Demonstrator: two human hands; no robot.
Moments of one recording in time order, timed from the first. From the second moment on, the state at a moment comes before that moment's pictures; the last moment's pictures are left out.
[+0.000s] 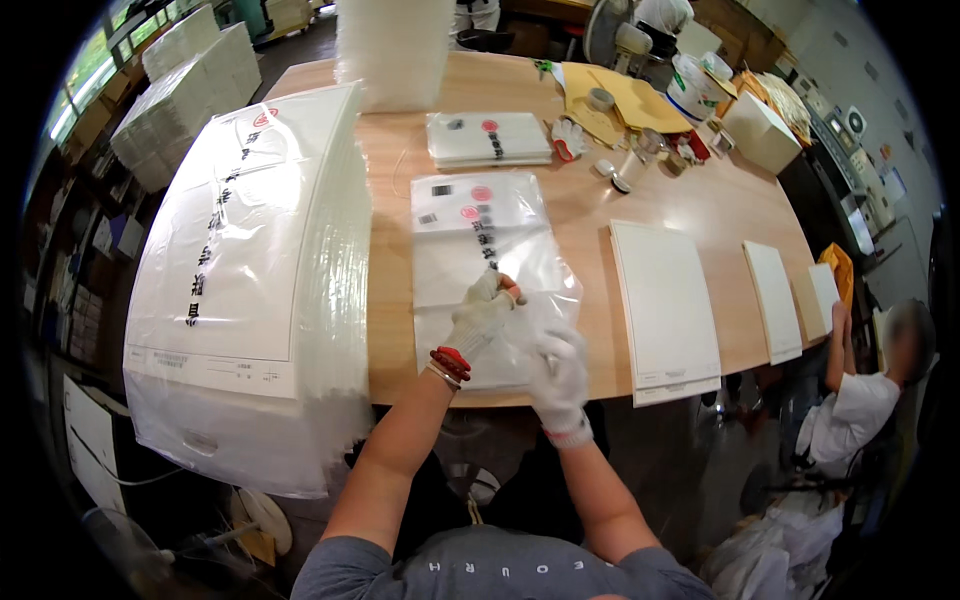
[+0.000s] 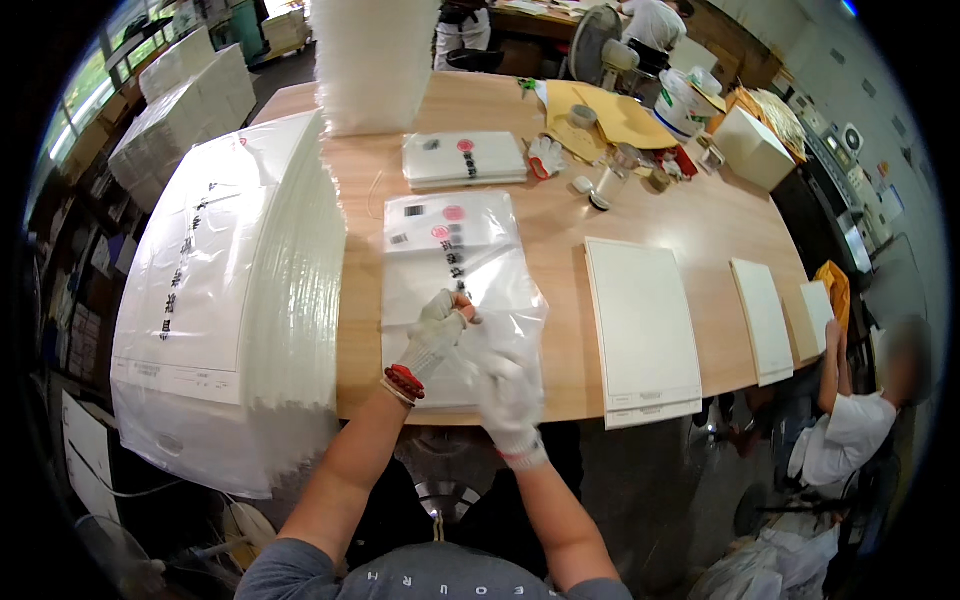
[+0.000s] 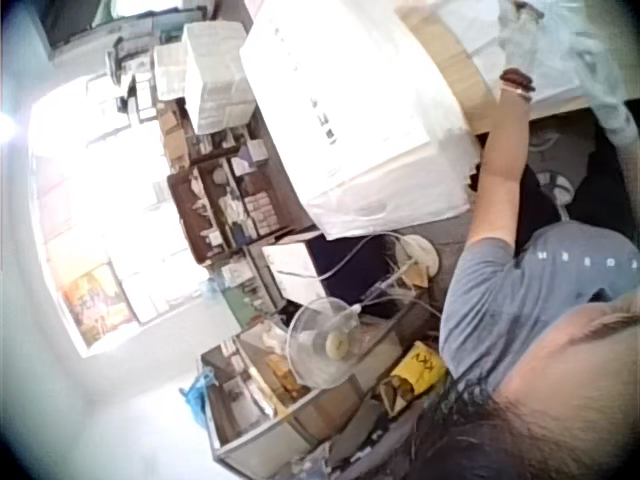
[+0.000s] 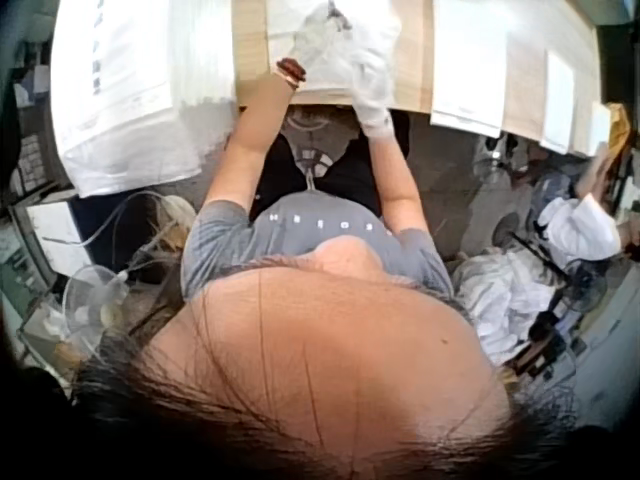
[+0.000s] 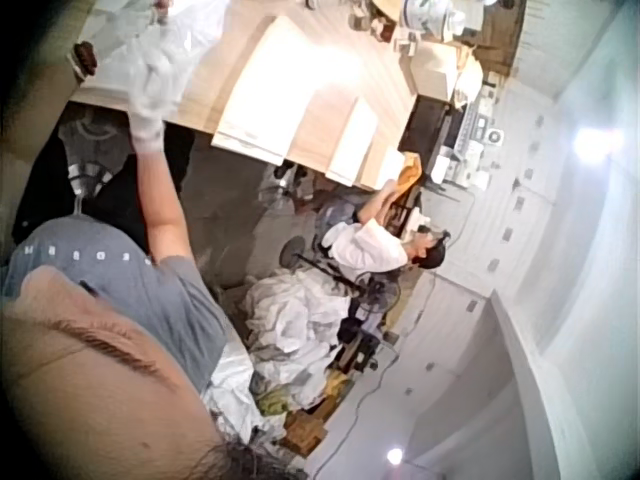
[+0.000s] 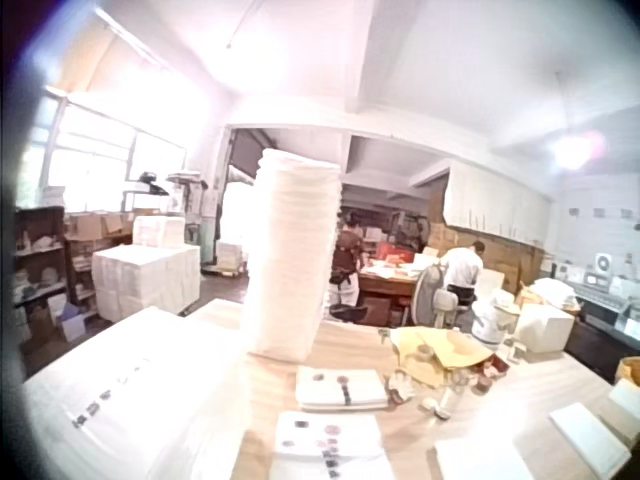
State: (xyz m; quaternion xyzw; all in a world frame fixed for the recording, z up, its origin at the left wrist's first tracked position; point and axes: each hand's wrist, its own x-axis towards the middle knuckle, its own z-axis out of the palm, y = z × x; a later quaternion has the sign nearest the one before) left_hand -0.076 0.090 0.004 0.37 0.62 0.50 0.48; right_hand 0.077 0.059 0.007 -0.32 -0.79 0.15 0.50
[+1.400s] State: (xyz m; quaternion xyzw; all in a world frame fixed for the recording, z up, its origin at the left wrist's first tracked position) left_hand 0.047 -0.057 0.005 0.49 0.55 0.29 0.61; right_hand 0.359 0.000 -0.047 -0.47 -0.47 0.61 0.44
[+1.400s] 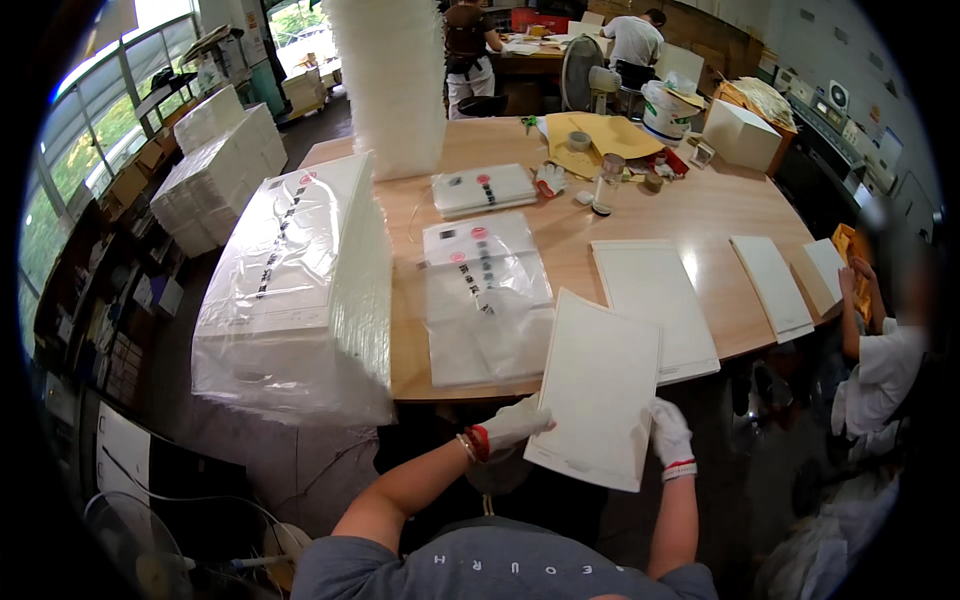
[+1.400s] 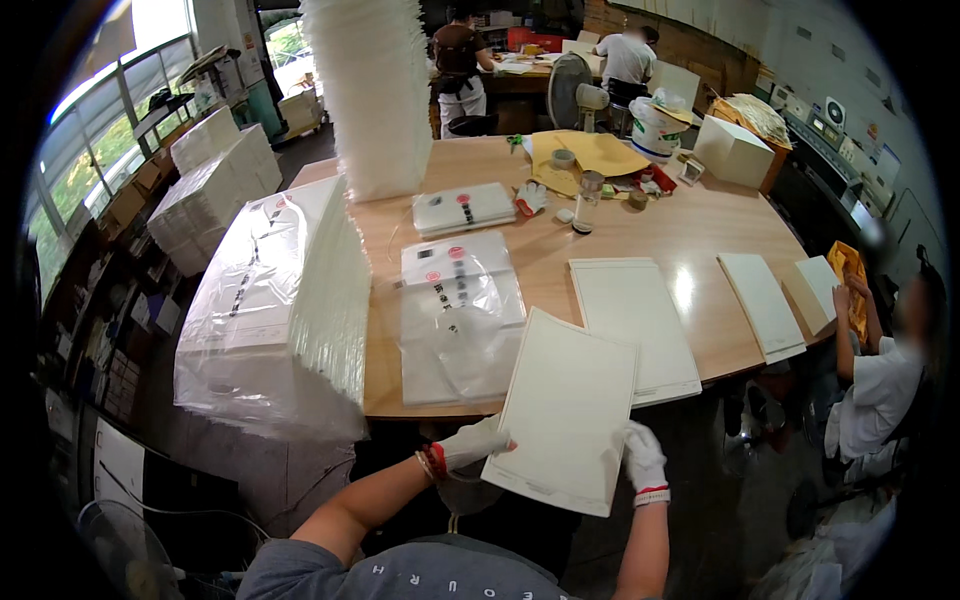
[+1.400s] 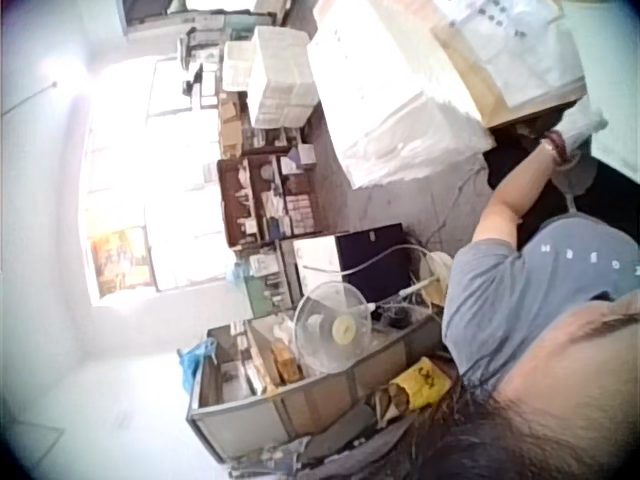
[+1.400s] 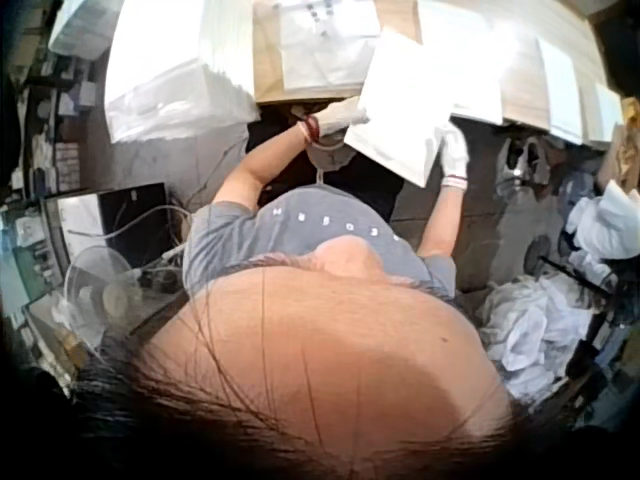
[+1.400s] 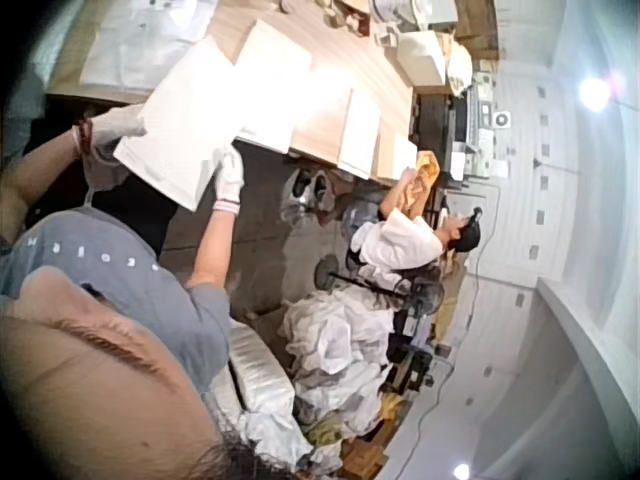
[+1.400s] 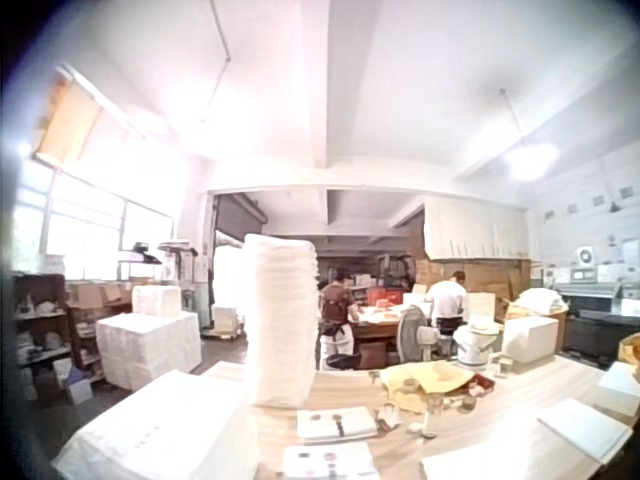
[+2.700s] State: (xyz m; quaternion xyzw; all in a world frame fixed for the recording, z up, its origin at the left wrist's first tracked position) left_hand -0.041 0.024 -0.060 0.73 0.62 0.28 0.08; right_hand 0.144 0.090 -0.055 -0.58 -0.74 0.16 0.29
